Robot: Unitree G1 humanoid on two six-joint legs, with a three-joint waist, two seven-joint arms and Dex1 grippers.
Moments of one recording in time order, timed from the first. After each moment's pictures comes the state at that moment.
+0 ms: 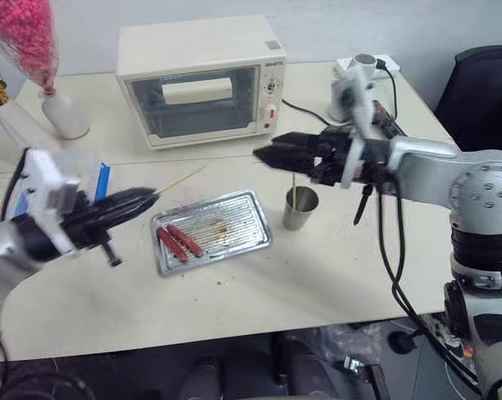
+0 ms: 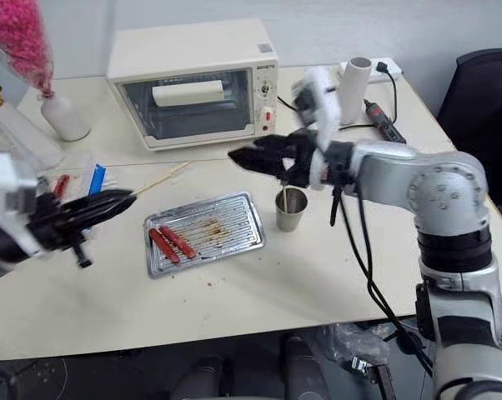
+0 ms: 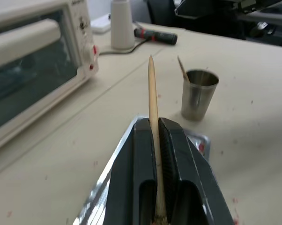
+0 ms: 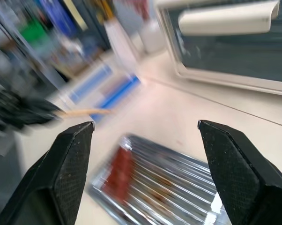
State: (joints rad) left arm 0.00 0.89 0.66 -0.56 -0.85 0.74 -0.77; right arm -0.99 -0.66 0.14 -0.21 1.24 1.07 0.23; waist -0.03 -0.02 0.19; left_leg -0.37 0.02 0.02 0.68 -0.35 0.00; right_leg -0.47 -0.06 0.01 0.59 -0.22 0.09
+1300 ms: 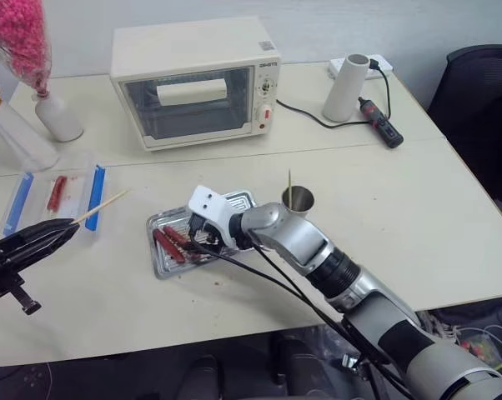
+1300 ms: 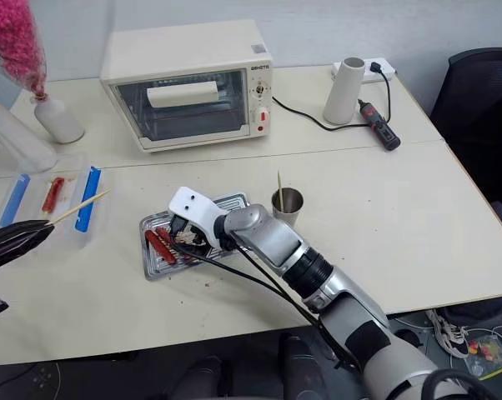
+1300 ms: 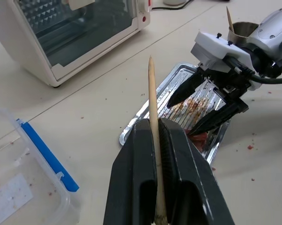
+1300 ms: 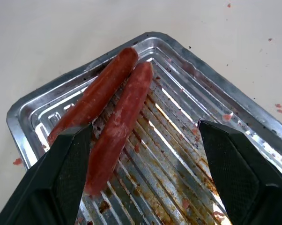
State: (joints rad) left arm 0.32 0.88 1.05 -0.62 -0.86 0.75 -0.84; right arm -0.92 -0.08 0.61 0.21 0.21 0.71 0.60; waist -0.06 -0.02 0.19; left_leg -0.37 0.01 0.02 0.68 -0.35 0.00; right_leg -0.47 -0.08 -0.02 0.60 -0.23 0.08
